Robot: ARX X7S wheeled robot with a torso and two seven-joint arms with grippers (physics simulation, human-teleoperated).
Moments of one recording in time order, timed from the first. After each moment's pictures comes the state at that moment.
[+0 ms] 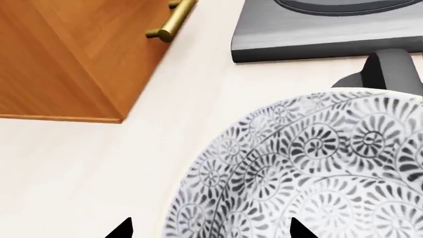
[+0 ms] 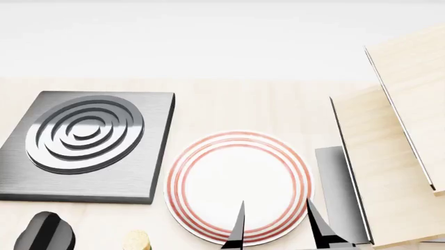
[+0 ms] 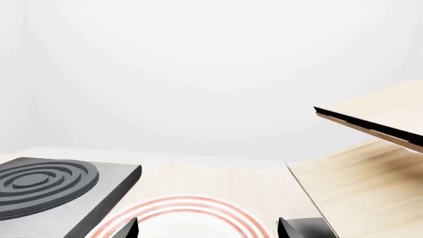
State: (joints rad) left arm 0.42 -0.77 -0.31 0.53 -0.82 -0.70 -0.48; right arm 0.14 0.37 -0.46 -0.20 0.28 0.00 0.43
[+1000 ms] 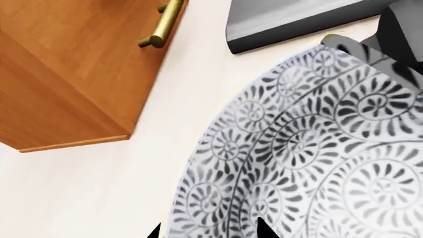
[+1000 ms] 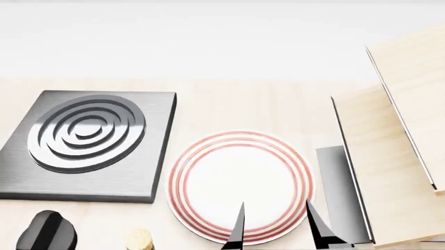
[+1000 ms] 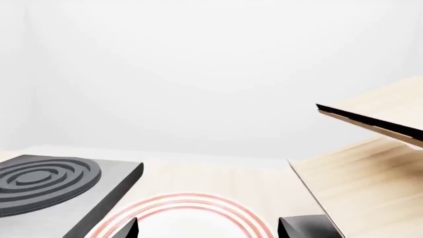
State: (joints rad) left arm 0.32 -0.81 -0.16 0.46 -0.63 -0.75 -0.43; right arm 0.14 0.37 -0.47 -0.19 0.28 -0.01 0.43
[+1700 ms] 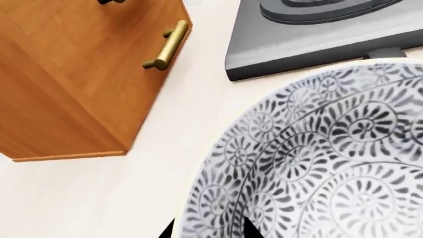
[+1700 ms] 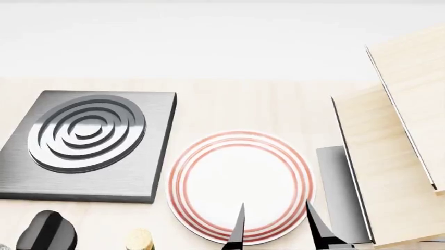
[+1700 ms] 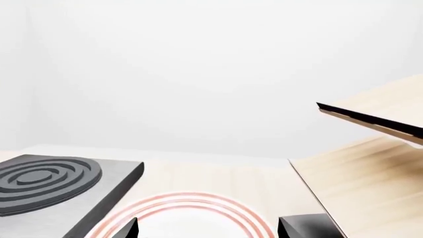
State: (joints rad) left arm 0.36 -0.79 -0.17 0.47 -0.64 -0.62 -0.44; right arm 0.15 0.38 -0.48 -0.18 0.29 -0.02 0.43
